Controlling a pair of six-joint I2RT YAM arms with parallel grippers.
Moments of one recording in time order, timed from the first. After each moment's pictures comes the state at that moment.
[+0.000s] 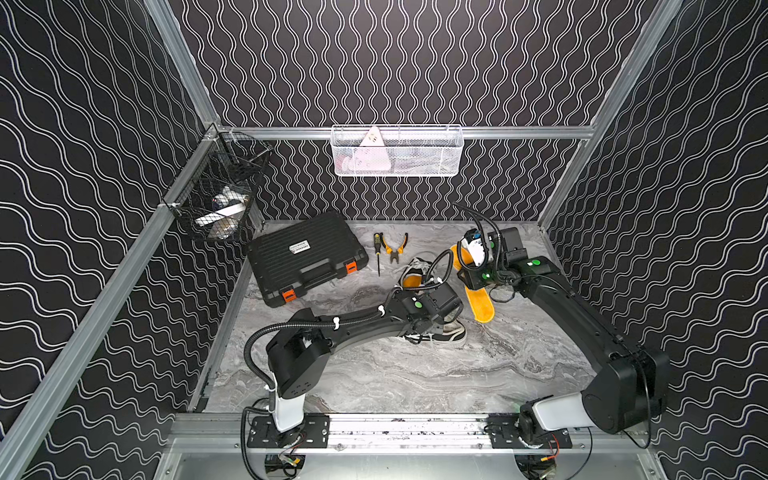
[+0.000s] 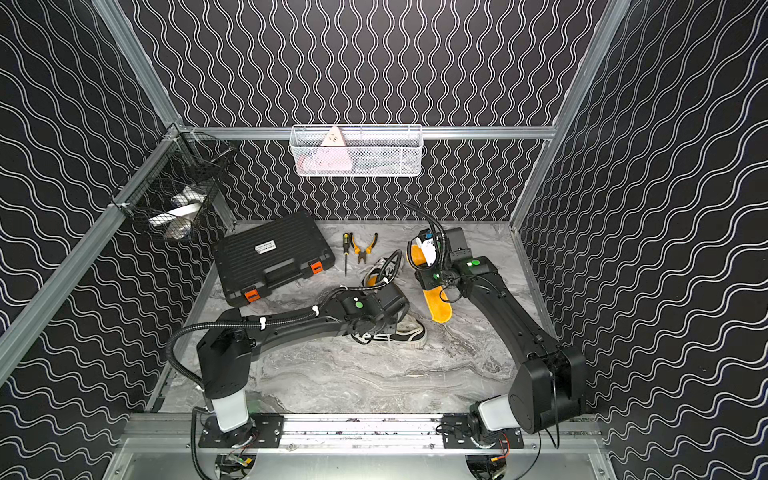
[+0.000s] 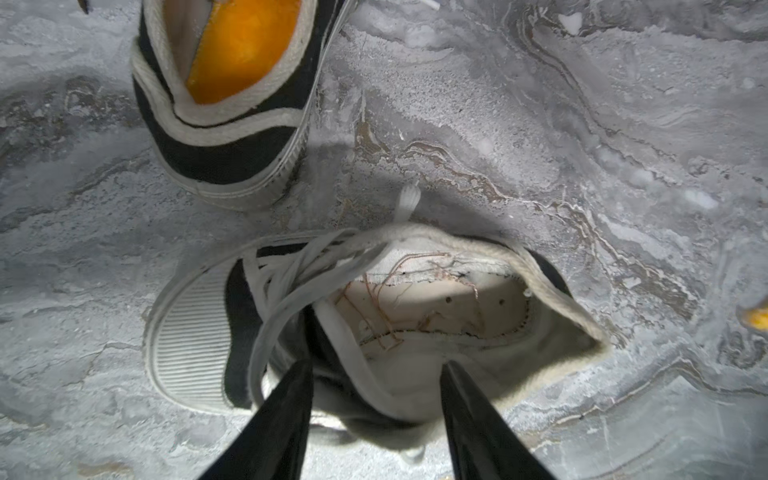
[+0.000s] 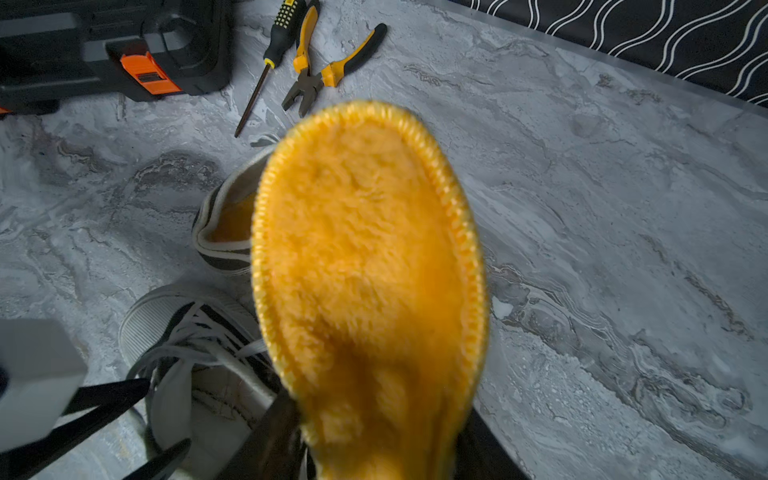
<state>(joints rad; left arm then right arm) -0.97 1.87 1.47 -0.72 -0.30 -0.83 0.31 1.44 1.24 -0.68 -0.11 -0.10</state>
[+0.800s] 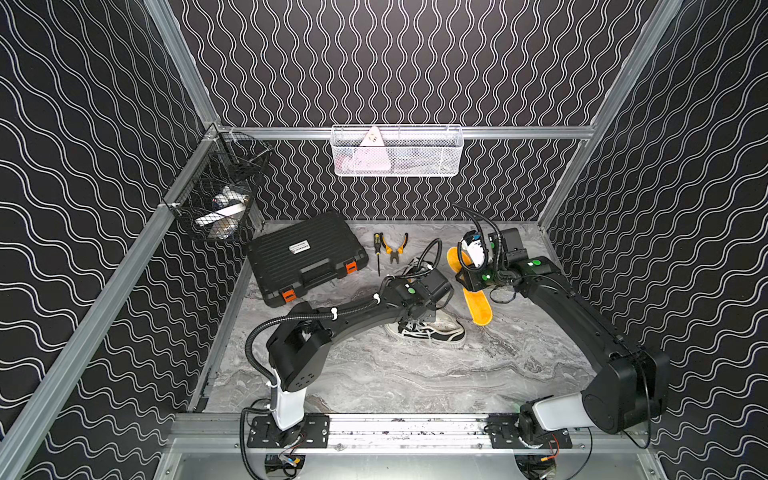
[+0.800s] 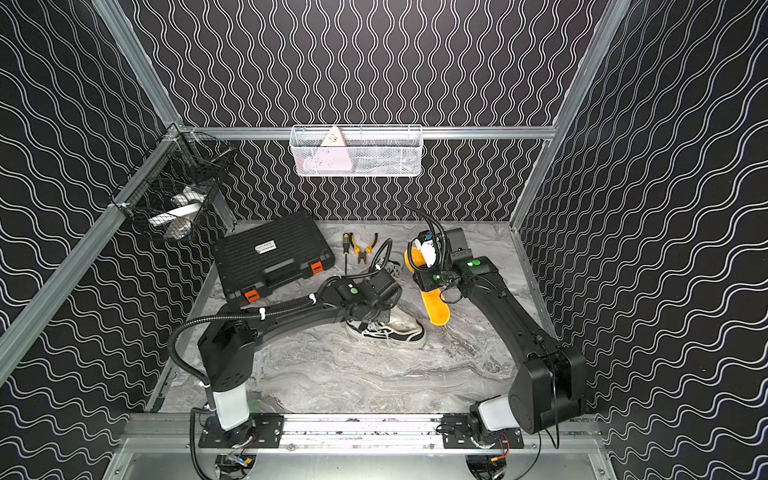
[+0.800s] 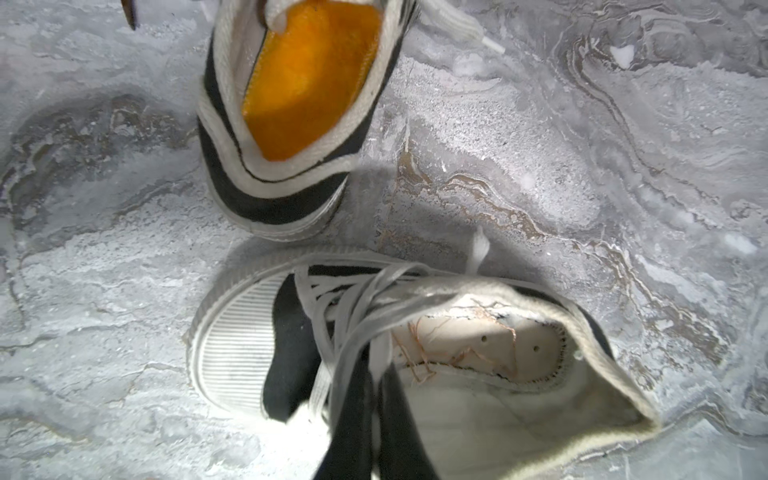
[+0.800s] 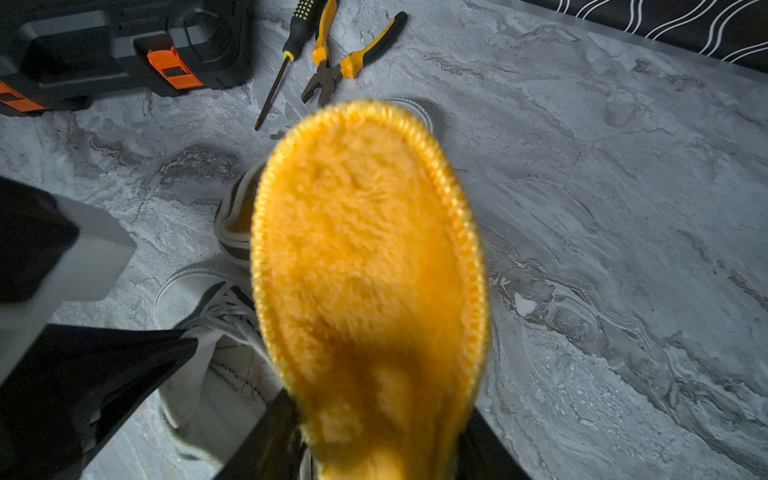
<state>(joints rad) -0.87 1.87 1.50 -0.76 -0.24 -0.78 0.31 1.44 1.24 -0.71 -0.17 -0.09</state>
